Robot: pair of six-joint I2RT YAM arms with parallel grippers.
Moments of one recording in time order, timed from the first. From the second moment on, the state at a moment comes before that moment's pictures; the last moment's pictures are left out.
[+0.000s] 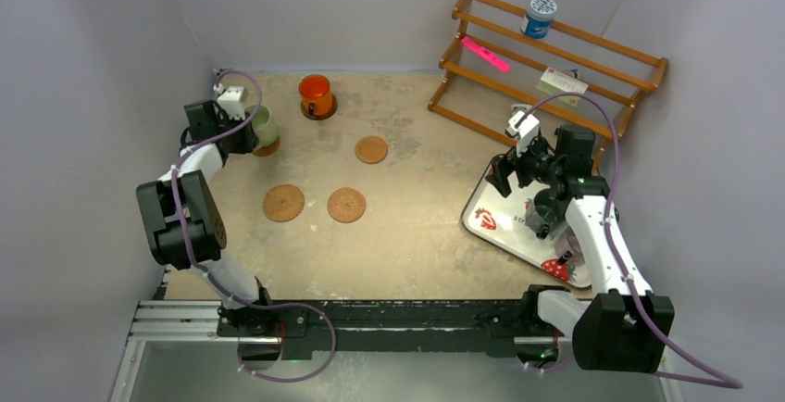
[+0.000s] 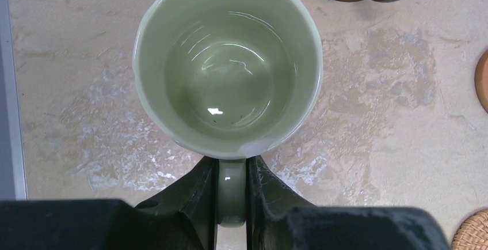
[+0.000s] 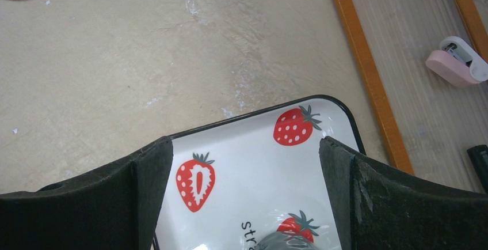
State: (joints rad) left arm 0.31 1.70 1.08 -0.06 0.41 0.20; right arm -0.07 1.10 0.85 -0.42 -0.65 -0.52
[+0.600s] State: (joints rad) left arm 0.31 1.70 1.05 -0.07 0.37 0.21; right arm -0.07 1.10 0.85 -0.42 -0.65 -0.52
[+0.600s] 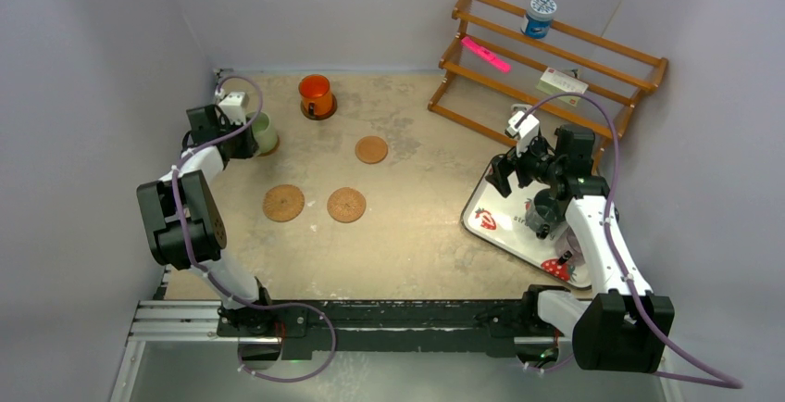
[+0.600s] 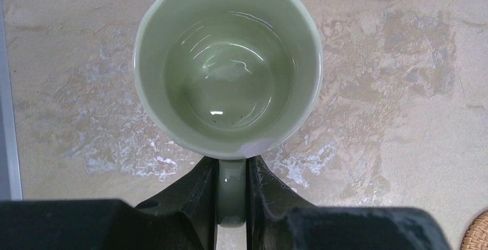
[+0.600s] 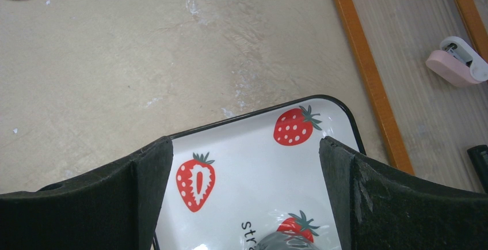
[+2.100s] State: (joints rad) left arm 0.31 1.74 1.05 -0.01 0.37 0.21; right arm -0.07 1.10 0.85 -0.42 -0.65 -0.52
